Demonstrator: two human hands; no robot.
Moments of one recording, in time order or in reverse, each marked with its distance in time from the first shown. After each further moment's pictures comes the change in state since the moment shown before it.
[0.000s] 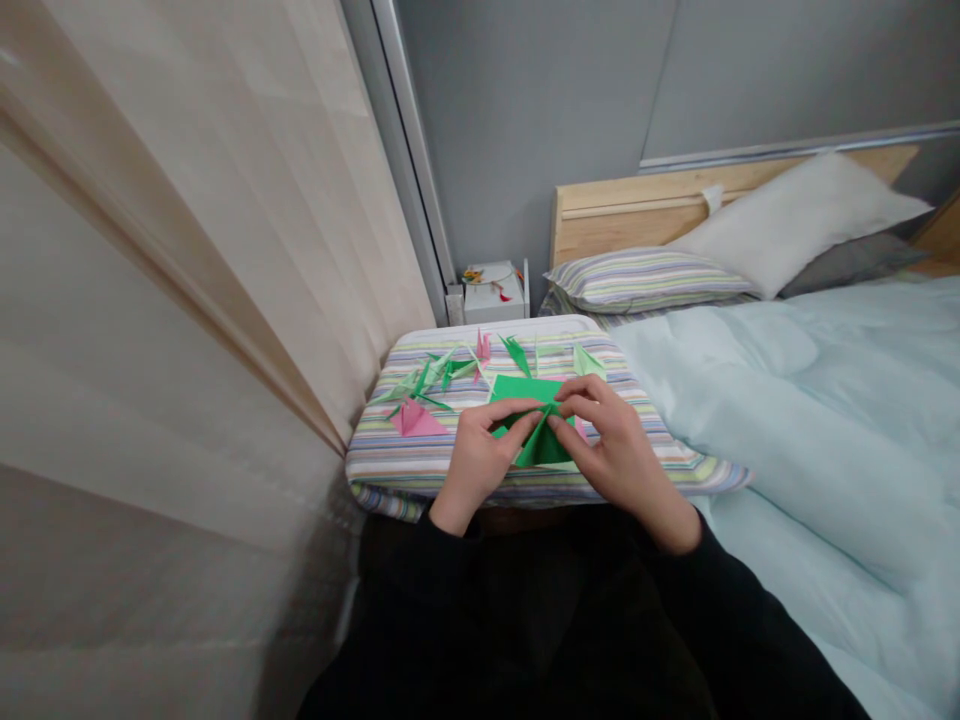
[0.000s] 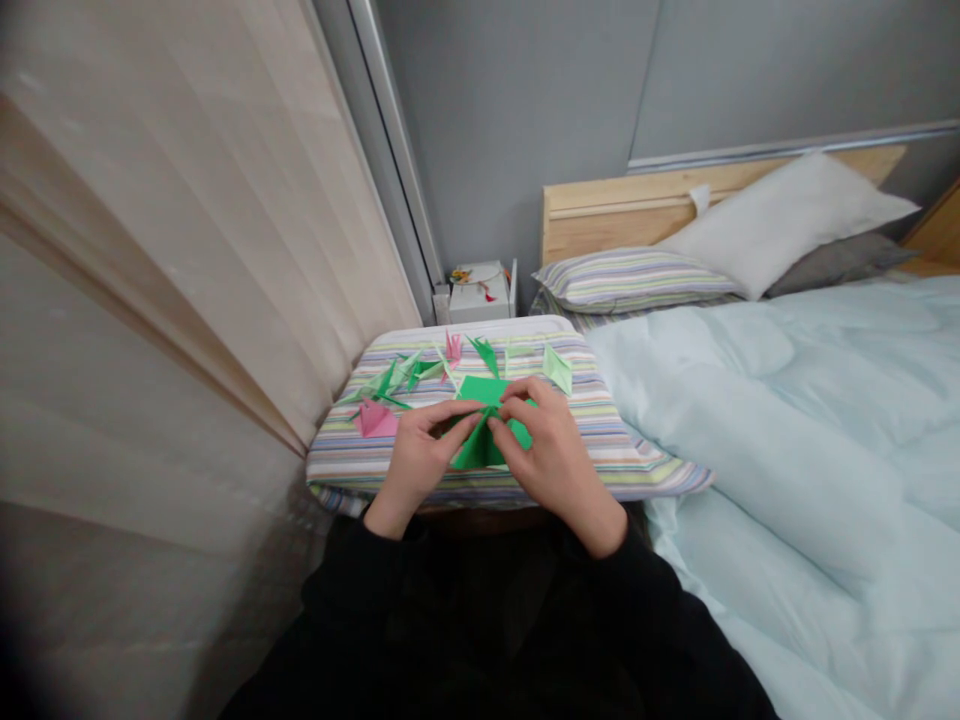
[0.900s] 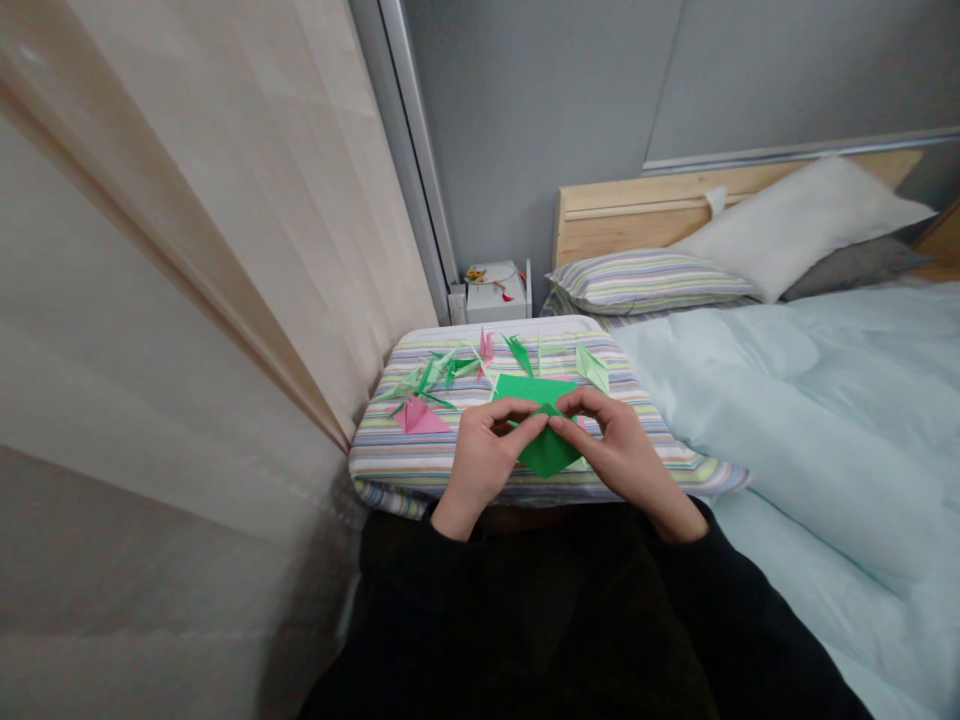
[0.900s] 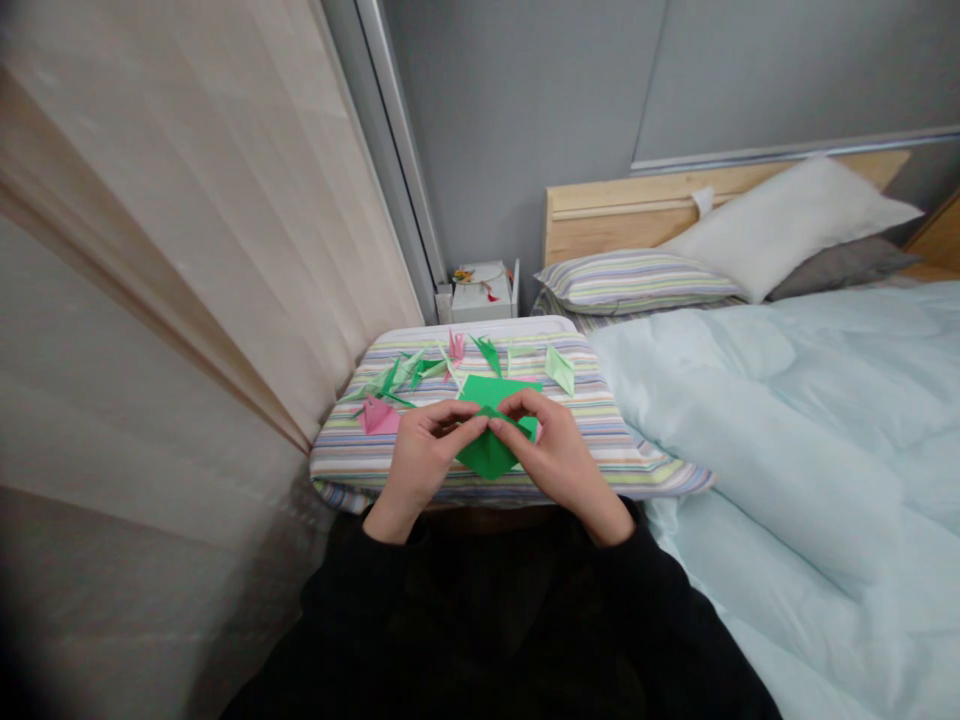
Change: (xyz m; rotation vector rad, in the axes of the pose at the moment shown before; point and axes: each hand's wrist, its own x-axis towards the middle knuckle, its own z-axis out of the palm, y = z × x) left_hand -0.006 0.005 0.004 -0.059 0.057 -0.106; right_hand 0.000 0.002 0.001 0.306 -0.066 0.292
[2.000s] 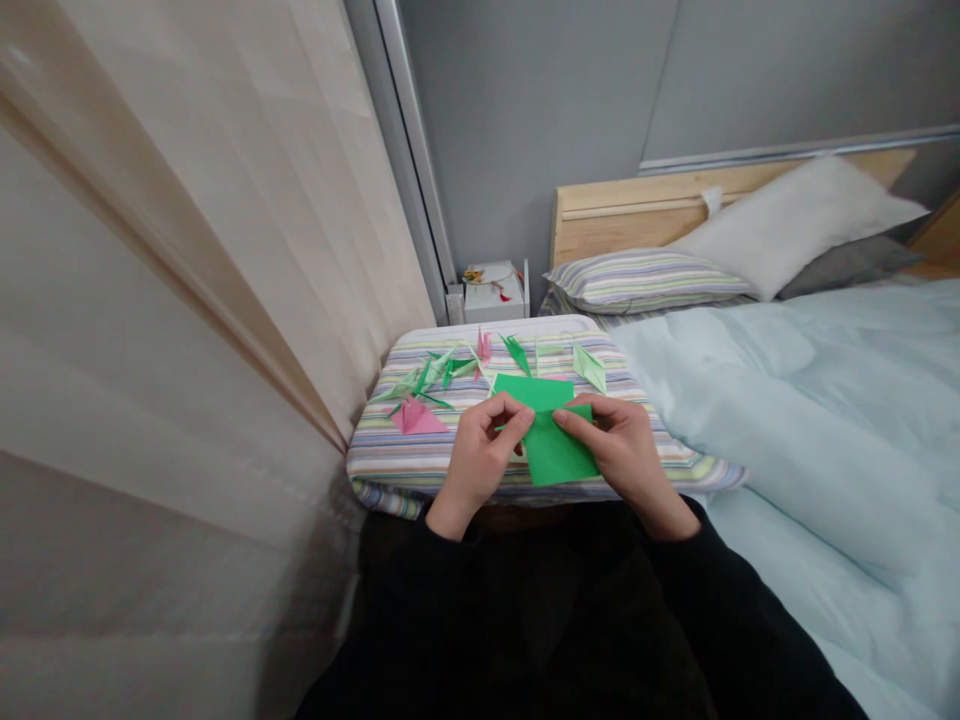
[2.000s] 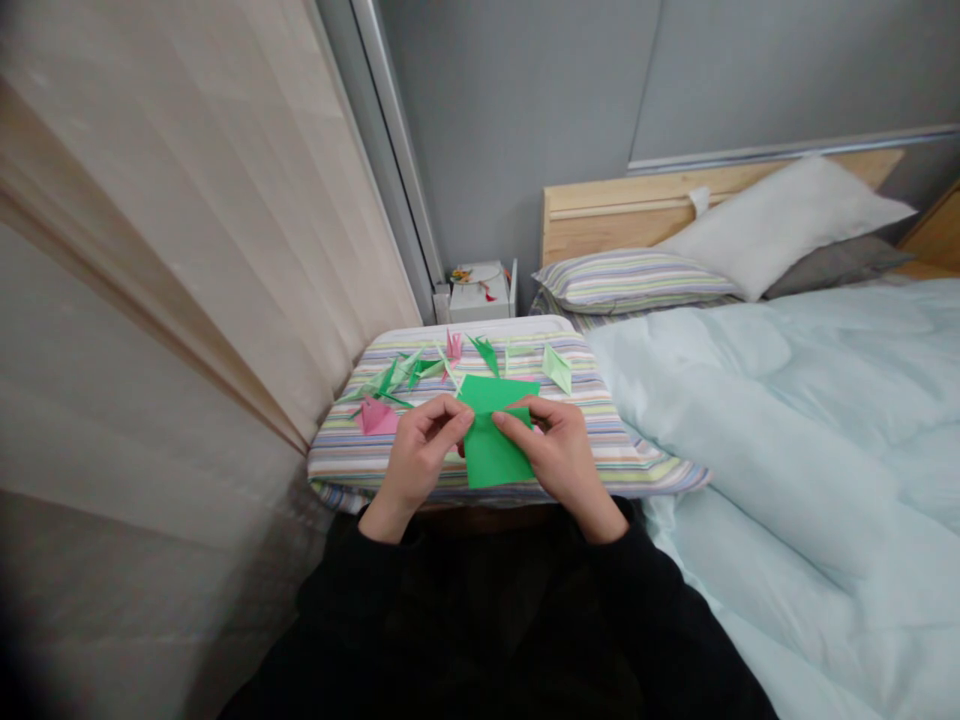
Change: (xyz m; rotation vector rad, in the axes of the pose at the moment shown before) left_hand -0.002 0.012 -0.004 -0.034 -0.136 0.051; right_hand -0.005 0.011 0.004 0.173 0.132 0.154
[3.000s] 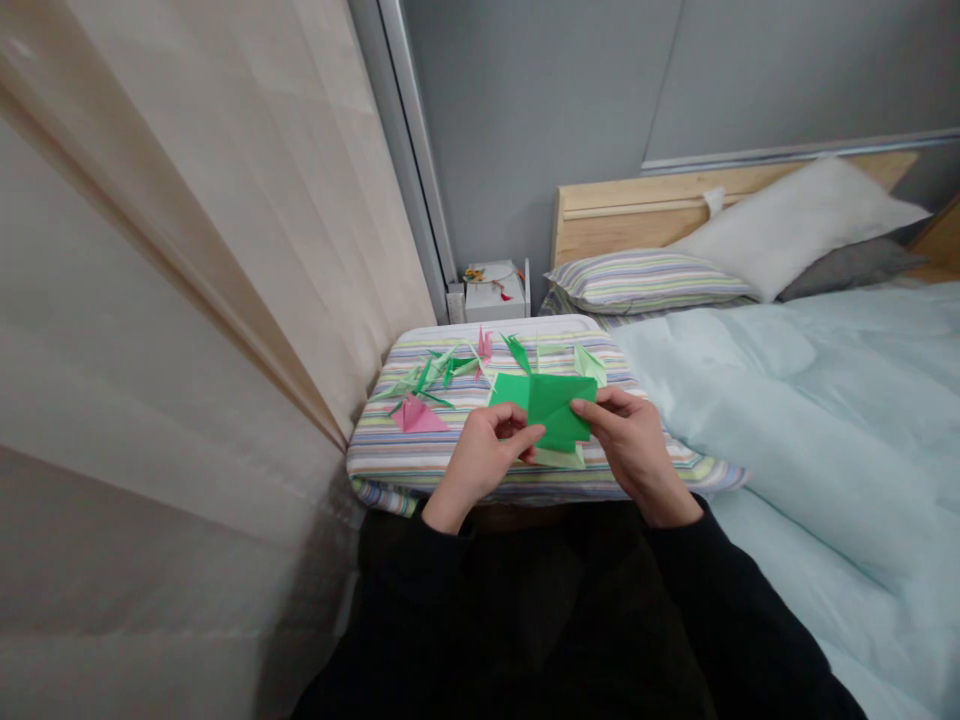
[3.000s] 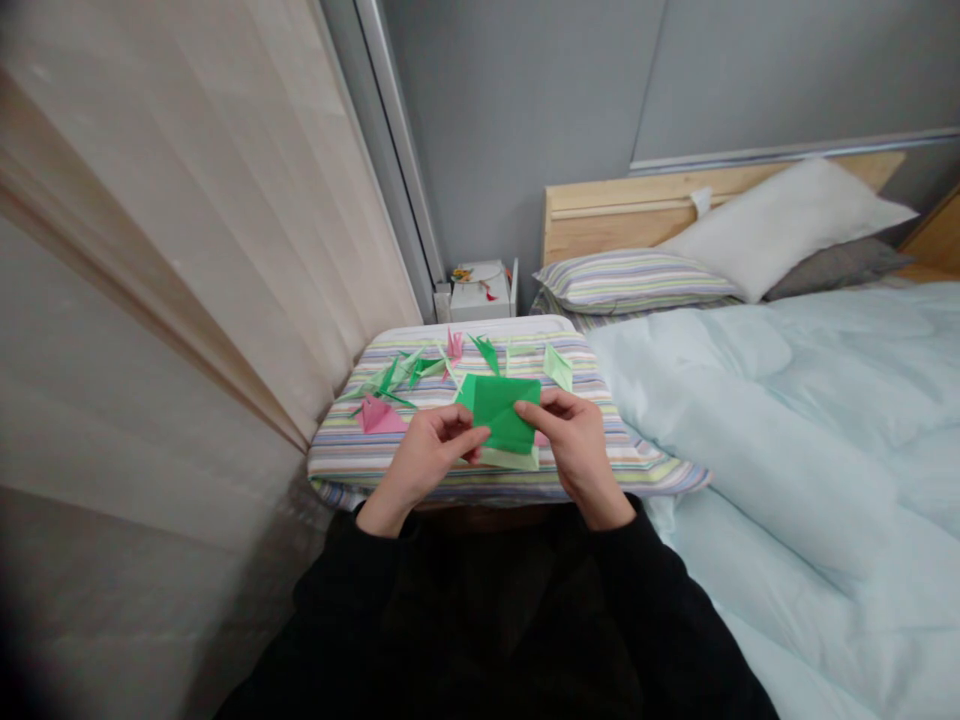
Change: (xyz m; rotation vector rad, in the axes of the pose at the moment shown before) left_hand 0.004 -0.019 -0.003 -0.033 -0.058 -0.248; right_hand 0.007 0.021 0.000 0.391 0.169 0.195
